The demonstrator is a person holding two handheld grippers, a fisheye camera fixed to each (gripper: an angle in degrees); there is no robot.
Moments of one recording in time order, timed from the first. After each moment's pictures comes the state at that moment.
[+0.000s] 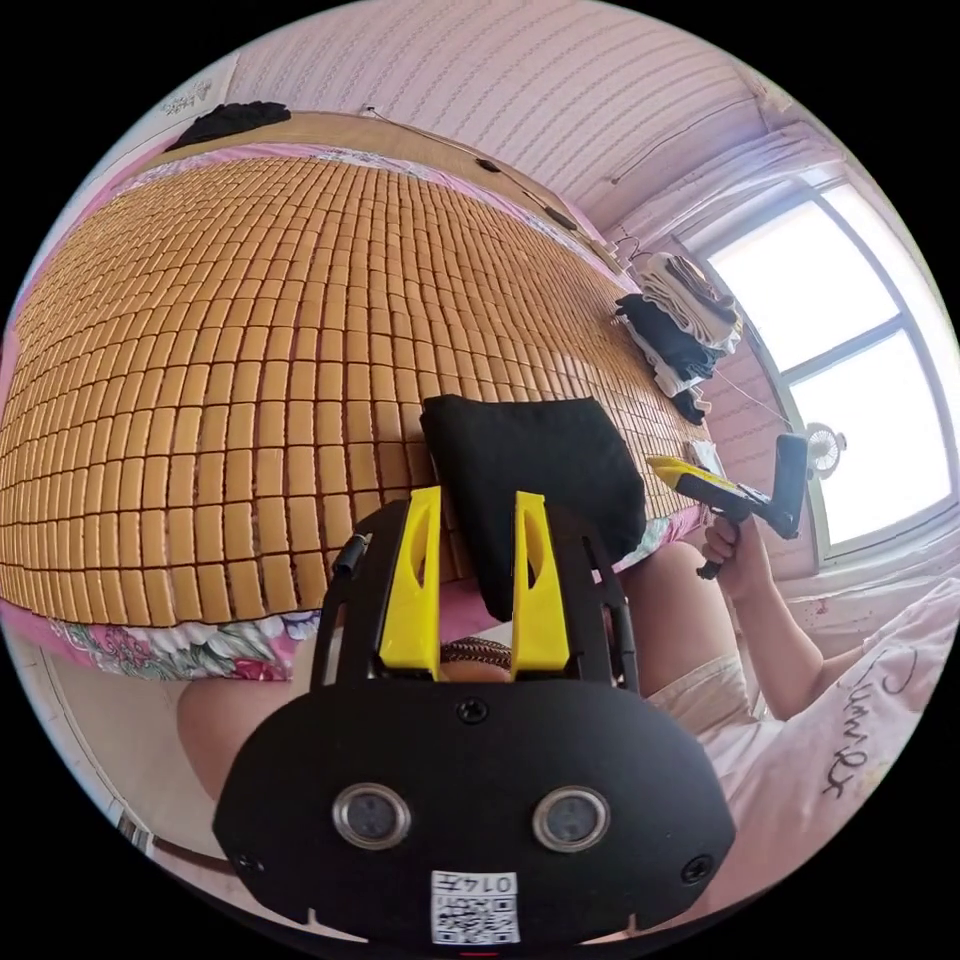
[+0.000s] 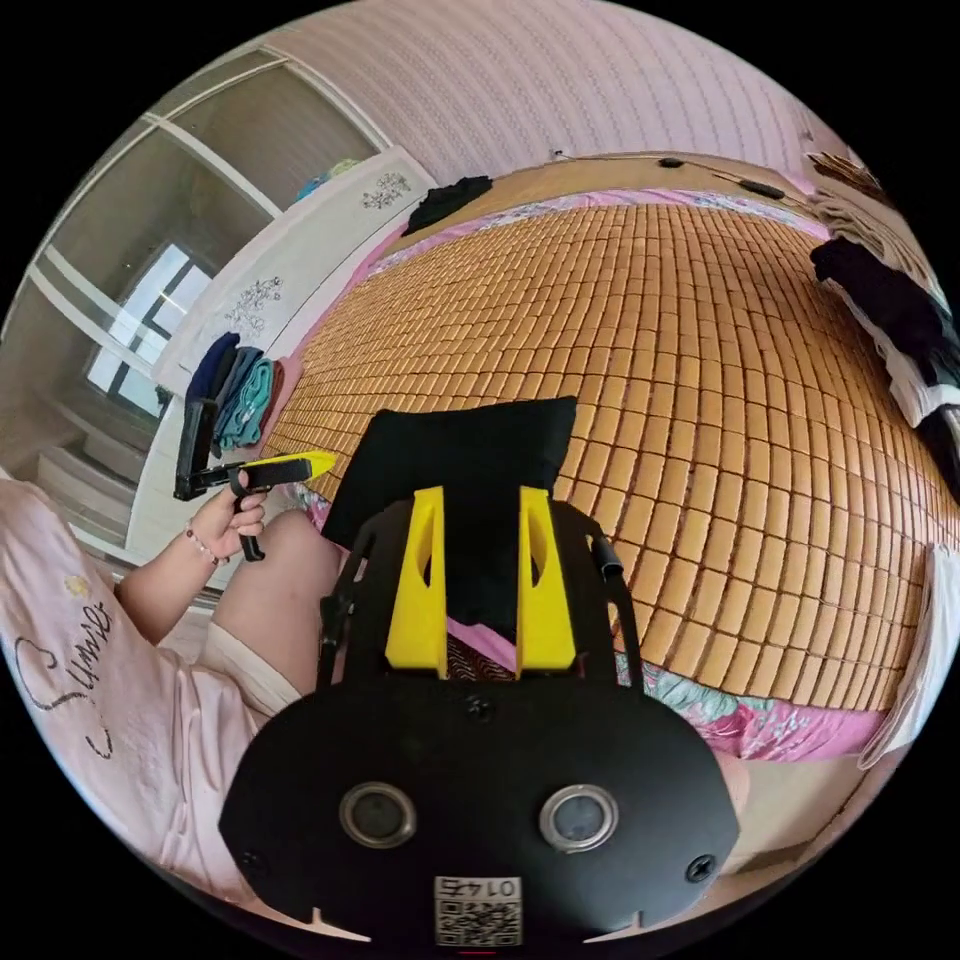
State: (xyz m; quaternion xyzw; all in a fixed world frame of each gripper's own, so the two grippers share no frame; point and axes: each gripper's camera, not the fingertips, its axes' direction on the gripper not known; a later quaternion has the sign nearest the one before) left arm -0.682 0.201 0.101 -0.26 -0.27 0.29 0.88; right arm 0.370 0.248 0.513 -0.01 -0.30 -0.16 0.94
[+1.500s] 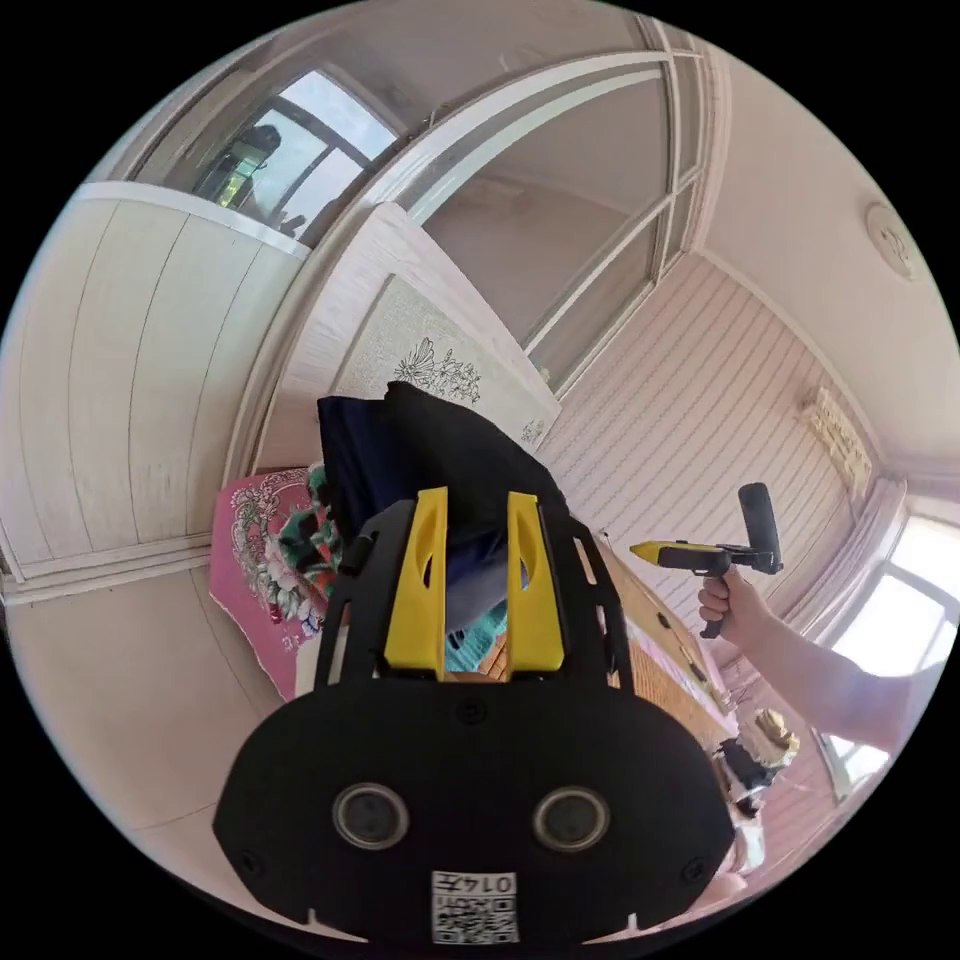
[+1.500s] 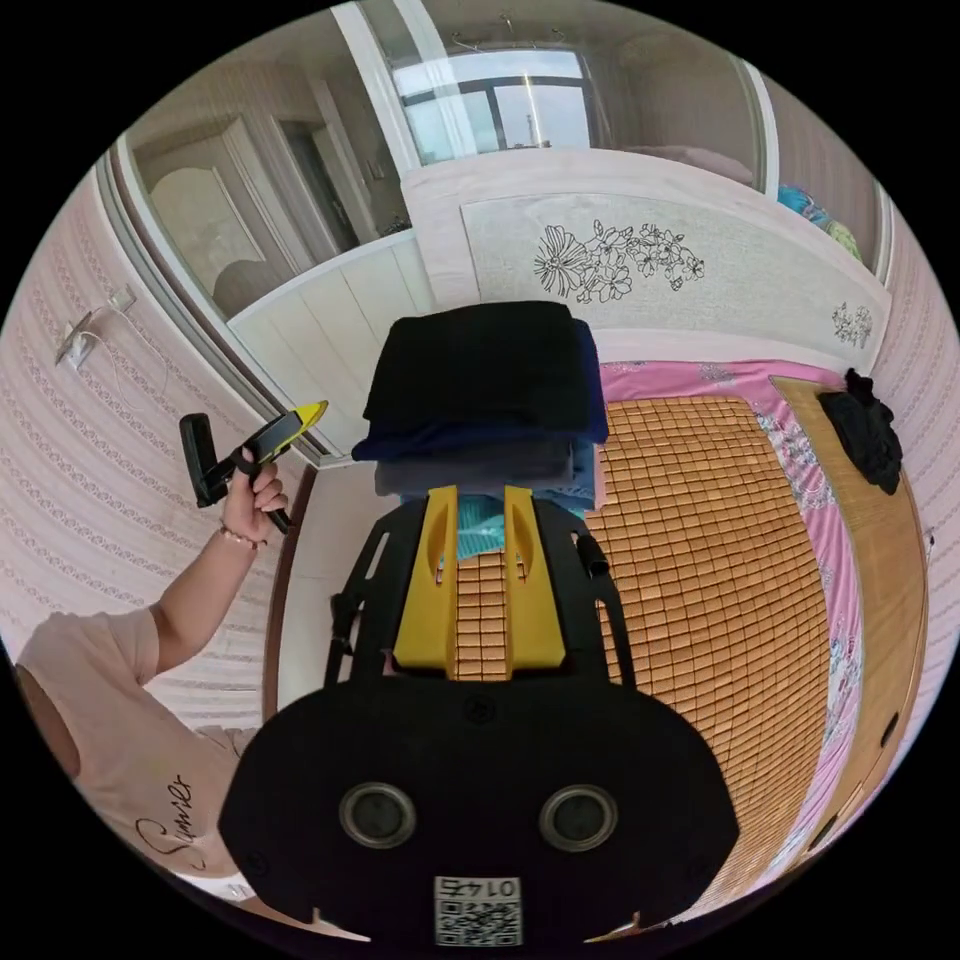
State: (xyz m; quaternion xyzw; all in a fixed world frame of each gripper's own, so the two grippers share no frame) left arm -0.678 0.123 -0.440 0.38 -0.26 0.20 0.86; right arm -0.342 0.170 0.260 0.00 -0.34 -0.63 0.70
